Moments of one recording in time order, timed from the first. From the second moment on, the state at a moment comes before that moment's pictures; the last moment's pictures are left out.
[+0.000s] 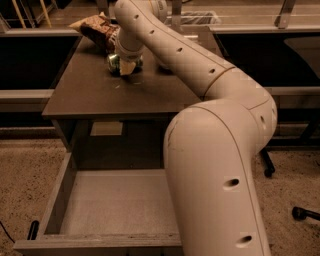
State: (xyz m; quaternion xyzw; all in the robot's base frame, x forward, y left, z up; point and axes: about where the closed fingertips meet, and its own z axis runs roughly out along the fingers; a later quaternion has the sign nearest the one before) arm 0.831 0.118 0.830 -0.78 0.54 -0.11 0.30
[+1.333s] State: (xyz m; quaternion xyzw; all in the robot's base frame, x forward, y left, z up) arm 0.681 0.051 0.885 -0.87 0.42 0.00 0.27
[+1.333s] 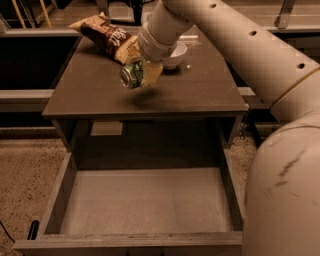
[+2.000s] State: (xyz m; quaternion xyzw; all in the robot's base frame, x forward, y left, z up) arm 0.600 -0.006 0.870 -0.91 0.37 0.05 0.17
